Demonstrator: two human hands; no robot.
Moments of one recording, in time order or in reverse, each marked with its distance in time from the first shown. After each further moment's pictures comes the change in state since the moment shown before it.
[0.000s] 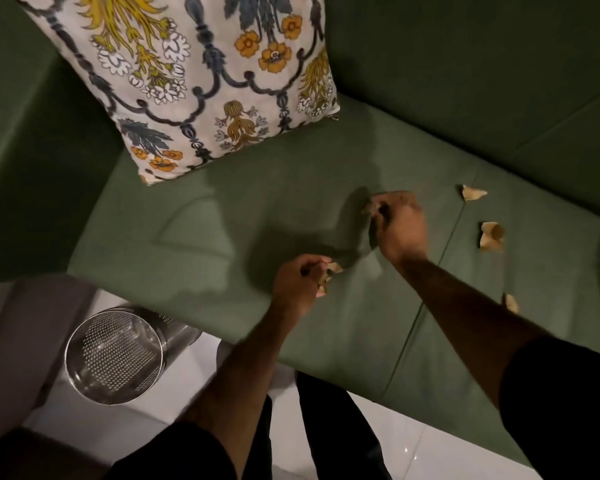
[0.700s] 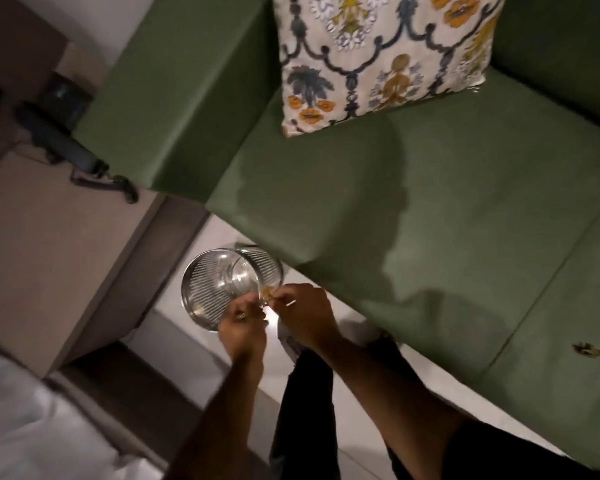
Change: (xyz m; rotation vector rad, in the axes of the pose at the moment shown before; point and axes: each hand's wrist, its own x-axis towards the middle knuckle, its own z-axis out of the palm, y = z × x) left_hand -0.119 -0.132 -0.212 -0.317 0.803 -0.116; right_hand -0.245 -0.184 0.179 0.243 -0.652 -0.227
